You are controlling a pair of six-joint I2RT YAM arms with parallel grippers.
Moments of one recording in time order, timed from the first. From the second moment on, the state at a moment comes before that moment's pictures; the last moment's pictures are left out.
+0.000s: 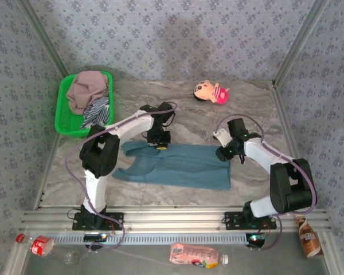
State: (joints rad) left arm -0.66 2.00 1.57 -1.03 0.14 -0.62; right arm 0.22 1.43 0.78 -0.53 -0.09 -0.44
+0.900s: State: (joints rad) left arm -0.57 1.91 1.45 -1.12 0.15 -0.59; right arm 0.29 1.47 0.86 -0.57 -0.09 -0.47
